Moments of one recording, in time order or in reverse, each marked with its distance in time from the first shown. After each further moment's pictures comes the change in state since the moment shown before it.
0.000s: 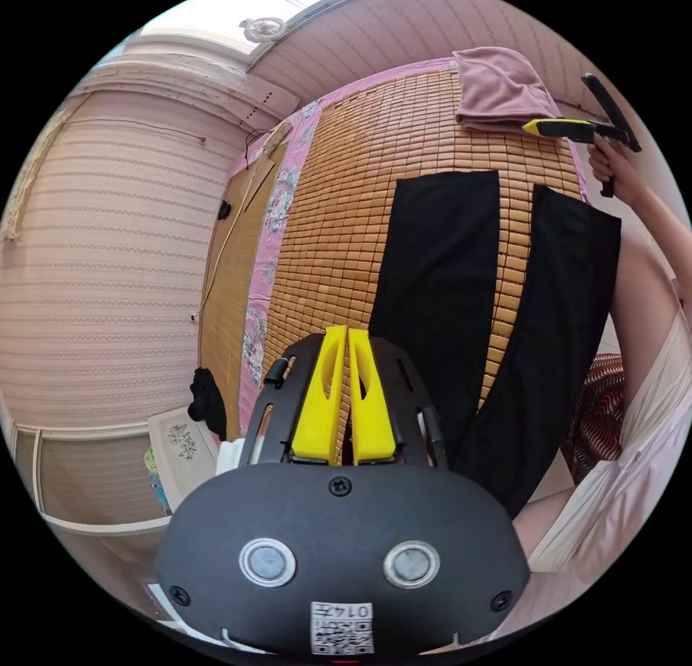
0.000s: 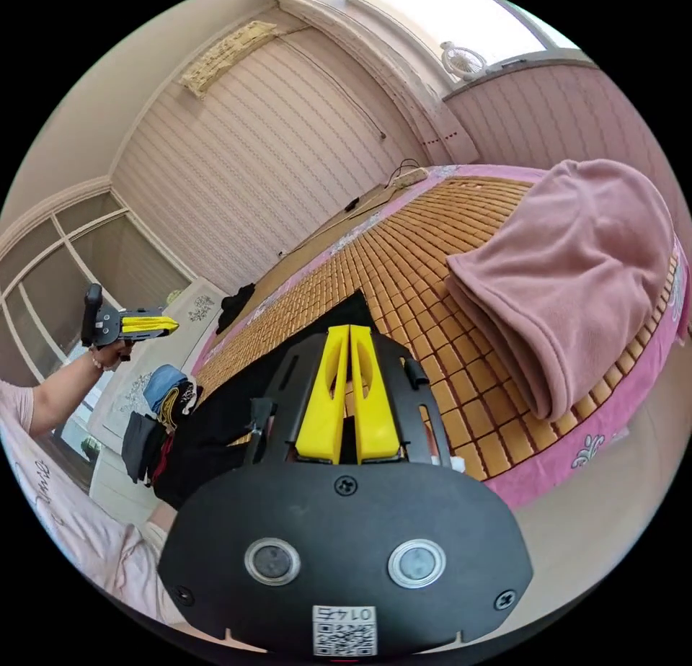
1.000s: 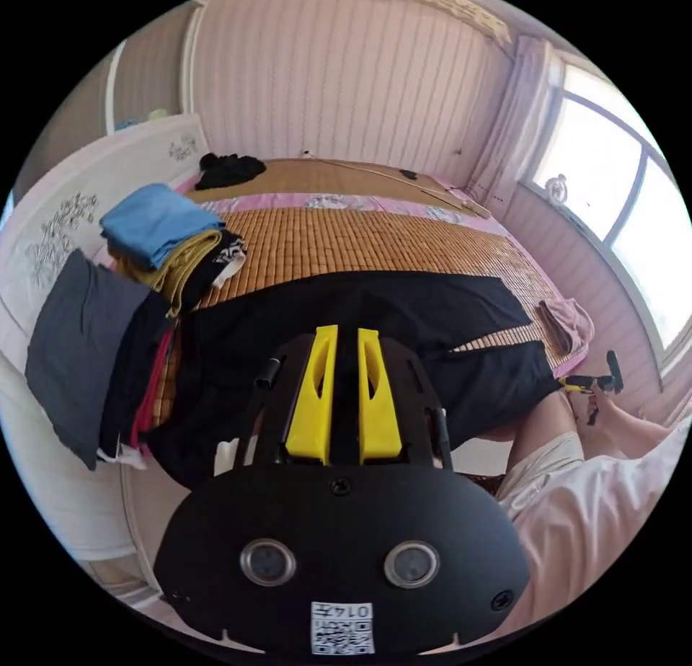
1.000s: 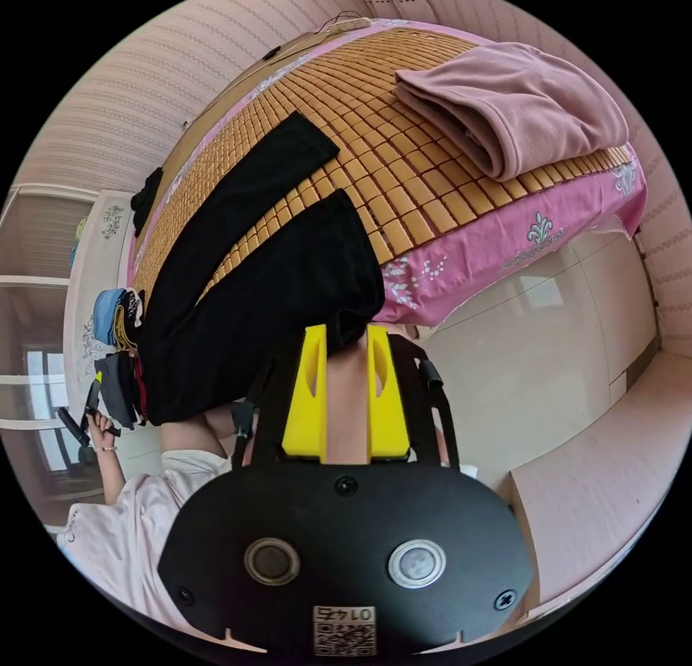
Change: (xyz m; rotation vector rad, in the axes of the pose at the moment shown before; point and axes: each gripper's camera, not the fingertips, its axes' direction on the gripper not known) left arm -0.064 0.645 -0.061 0.193 0.338 -1.245; right arm -0.098 0.083 -0.009 -0.653 0.317 0.212
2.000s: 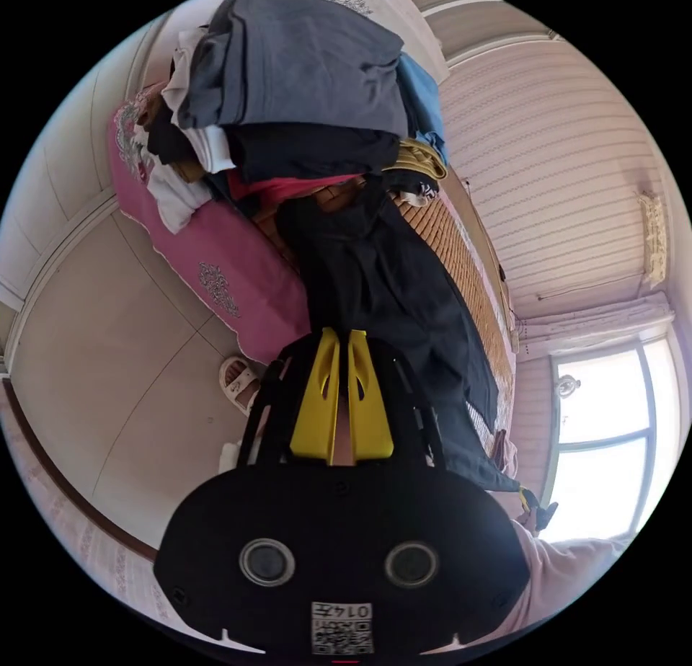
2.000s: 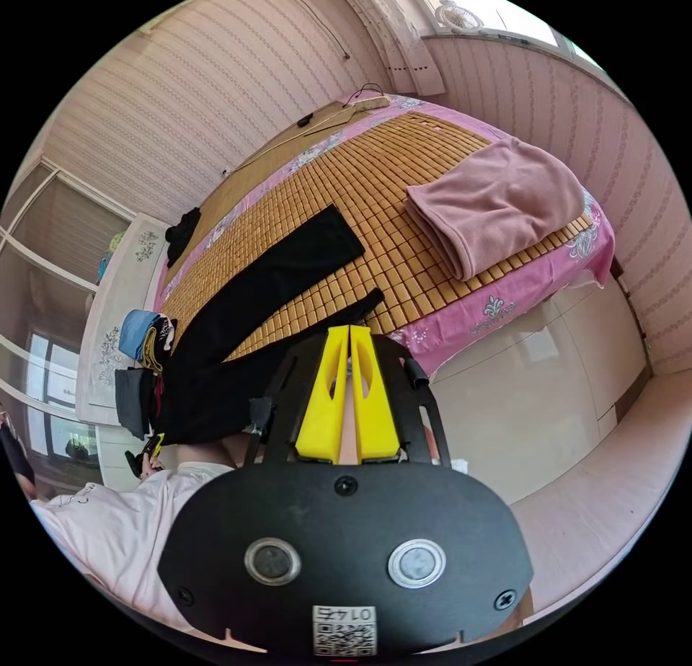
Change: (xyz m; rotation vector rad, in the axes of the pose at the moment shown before) left arm -0.293 0.109 -0.081 -0.031 0.160 -0.789; right arm -0.056 0.050 -0.137 0.250 -0.030 -0.072
